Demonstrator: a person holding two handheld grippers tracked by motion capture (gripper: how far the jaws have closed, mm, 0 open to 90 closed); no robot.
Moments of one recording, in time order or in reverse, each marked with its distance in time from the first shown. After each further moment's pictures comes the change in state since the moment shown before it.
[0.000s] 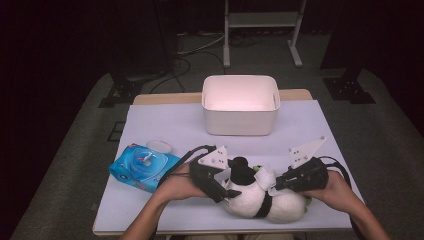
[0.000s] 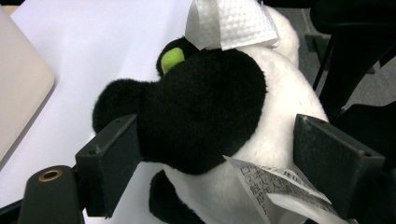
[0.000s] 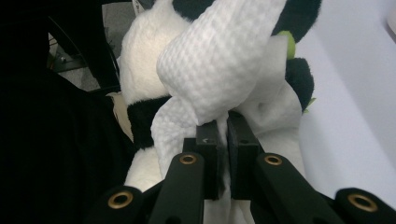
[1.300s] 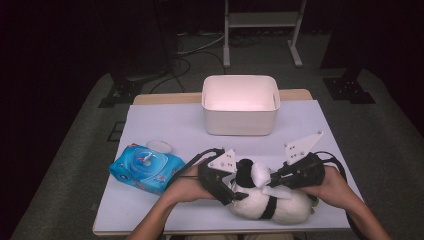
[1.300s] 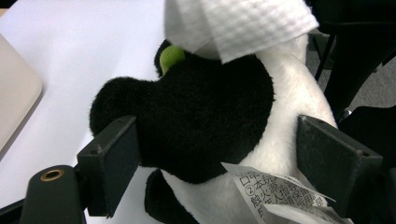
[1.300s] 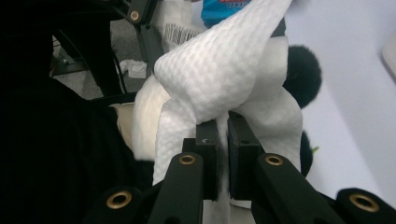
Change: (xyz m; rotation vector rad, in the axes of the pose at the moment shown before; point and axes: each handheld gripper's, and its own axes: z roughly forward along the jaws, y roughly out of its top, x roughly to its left) left arm -0.003 0.004 0.019 -0.002 0.000 0.009; right arm 0.007 0.025 -0.004 -0.015 0.005 -0.041
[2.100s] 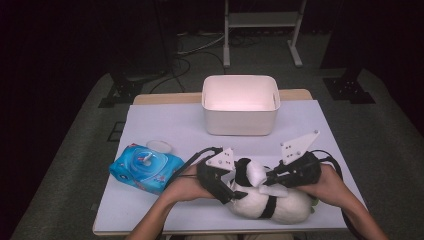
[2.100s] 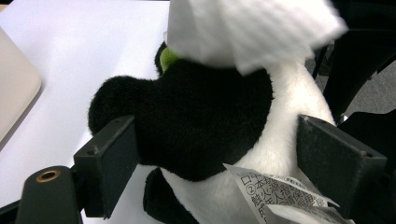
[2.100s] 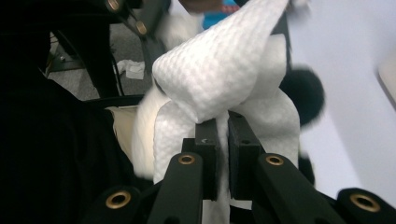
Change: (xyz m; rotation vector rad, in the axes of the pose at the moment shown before) left arm 0.002 -0.004 -0.003 -0.007 -0.008 -0.024; right arm 0.001 0.008 0.004 -0.007 -0.010 -0.033
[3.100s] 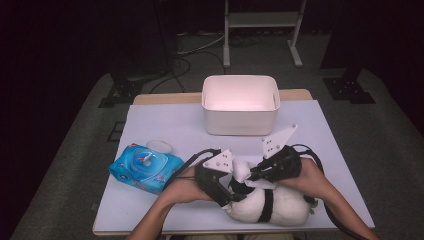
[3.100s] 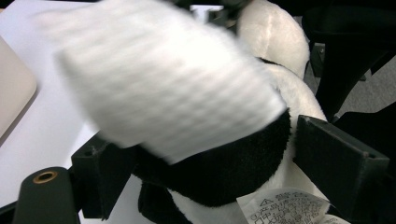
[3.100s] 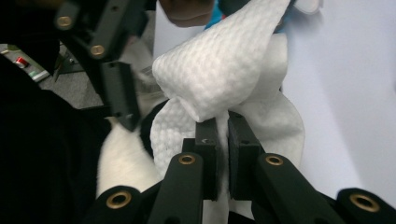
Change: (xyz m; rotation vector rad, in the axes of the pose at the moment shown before) left arm -0.004 -0.002 -0.004 -0.020 -0.018 -0.001; right arm -0.018 0.024 0.032 0.001 0.051 -0.008
